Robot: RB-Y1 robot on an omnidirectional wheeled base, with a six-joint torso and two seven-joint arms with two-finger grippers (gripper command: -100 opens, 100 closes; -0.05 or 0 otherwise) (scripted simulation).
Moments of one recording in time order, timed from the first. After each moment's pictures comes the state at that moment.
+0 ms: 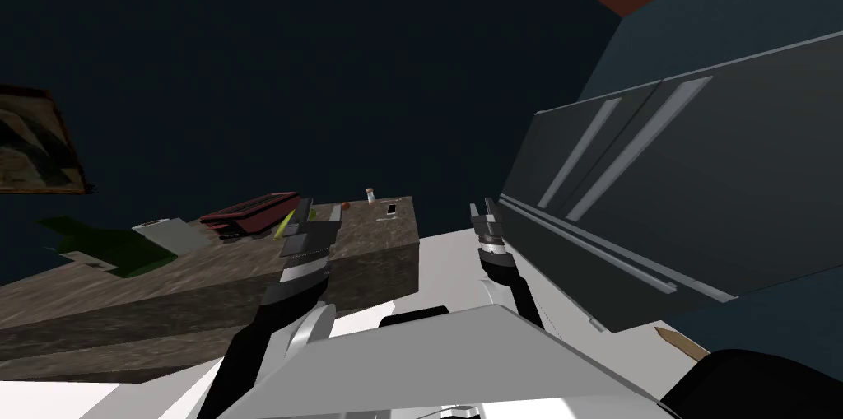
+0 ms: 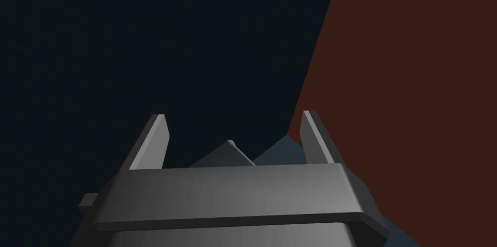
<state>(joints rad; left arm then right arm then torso) 0.54 0.02 -0.04 -2.37 0.10 -0.45 0.00 0.53 -0.01 0.03 -2.26 -0.06 -0.51 -0.06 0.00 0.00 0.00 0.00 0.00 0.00</state>
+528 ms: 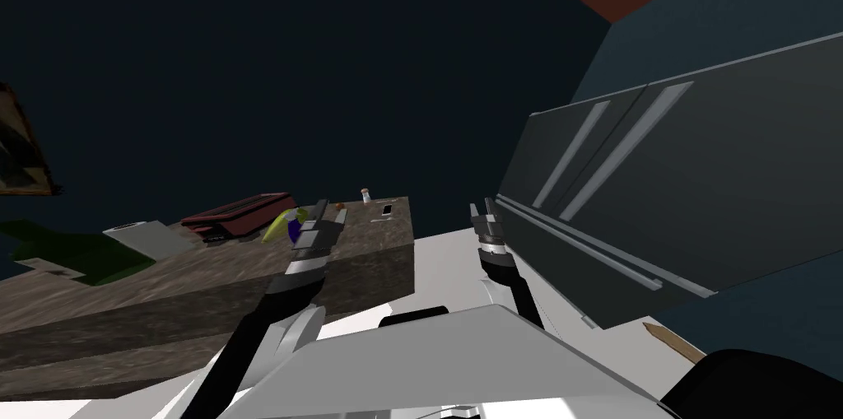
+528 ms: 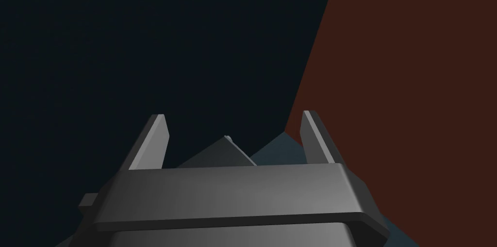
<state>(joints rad) 0.51 0.15 0.01 -2.33 0.12 -0.34 -0.02 0.53 -0.01 0.03 -2.26 -0.06 -0.51 -0.06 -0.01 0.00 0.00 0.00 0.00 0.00</state>
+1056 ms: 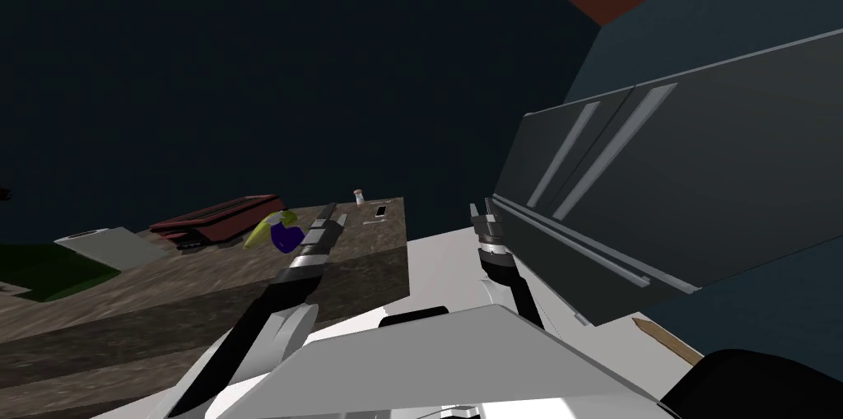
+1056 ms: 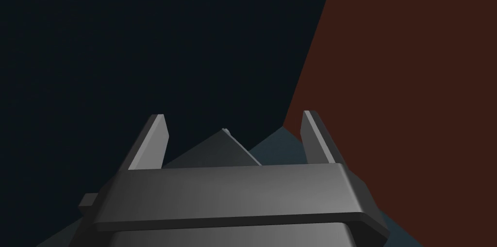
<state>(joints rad) 0.48 0.22 0.06 -2.28 0.14 -0.20 -0.06 0.53 -0.01 0.03 -2.26 -0.06 -0.51 -0.06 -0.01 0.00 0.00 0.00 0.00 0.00</state>
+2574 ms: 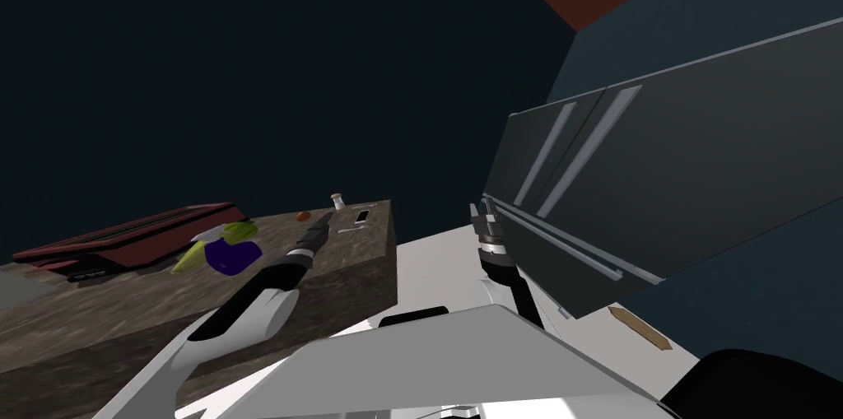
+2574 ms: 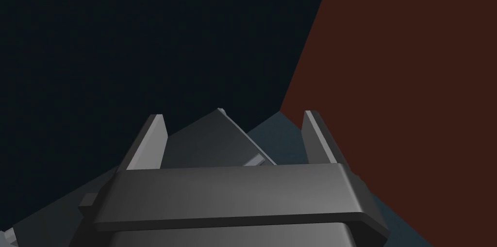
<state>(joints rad) 0.37 0.35 0.24 -2.12 0.22 0.25 -0.15 0.53 -0.01 0.03 -2.26 -0.06 -0.51 -0.06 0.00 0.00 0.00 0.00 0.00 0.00</state>
